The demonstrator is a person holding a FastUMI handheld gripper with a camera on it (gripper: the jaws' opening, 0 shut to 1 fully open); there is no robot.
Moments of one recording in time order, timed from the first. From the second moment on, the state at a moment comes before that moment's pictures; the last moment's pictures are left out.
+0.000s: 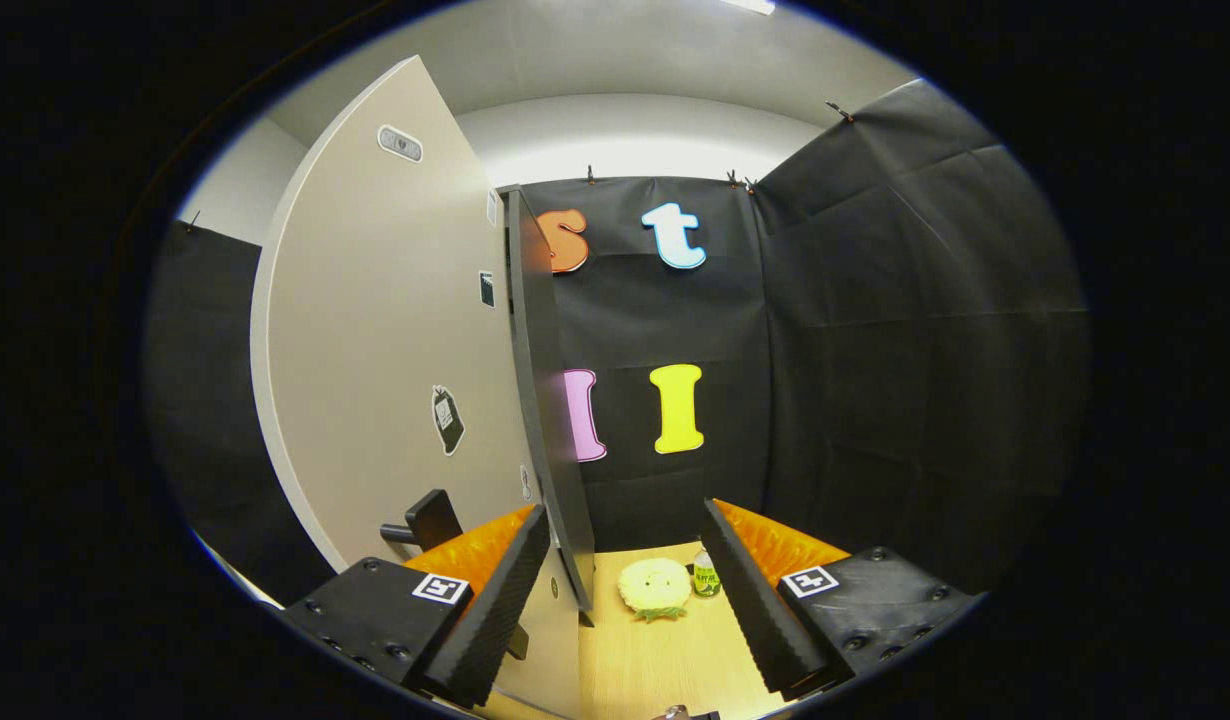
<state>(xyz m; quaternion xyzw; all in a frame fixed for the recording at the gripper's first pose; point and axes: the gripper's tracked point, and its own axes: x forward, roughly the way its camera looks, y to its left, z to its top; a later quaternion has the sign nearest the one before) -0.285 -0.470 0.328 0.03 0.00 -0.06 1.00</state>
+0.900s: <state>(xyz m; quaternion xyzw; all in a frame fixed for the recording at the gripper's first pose) -0.258 -0.280 0.314 0.01 -0.01 -0.06 1.00</state>
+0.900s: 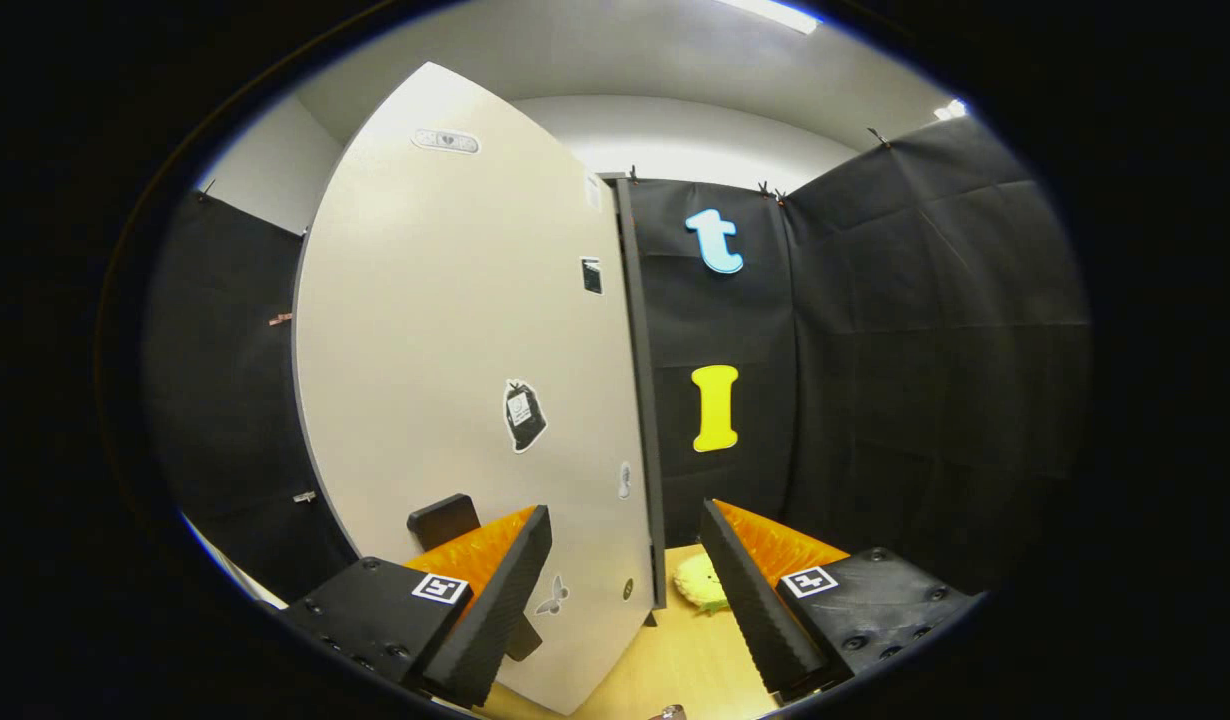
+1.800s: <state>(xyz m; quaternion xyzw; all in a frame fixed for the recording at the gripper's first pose) -0.194 -0.162 0.298 -0.02 0.00 0.00 1.00</state>
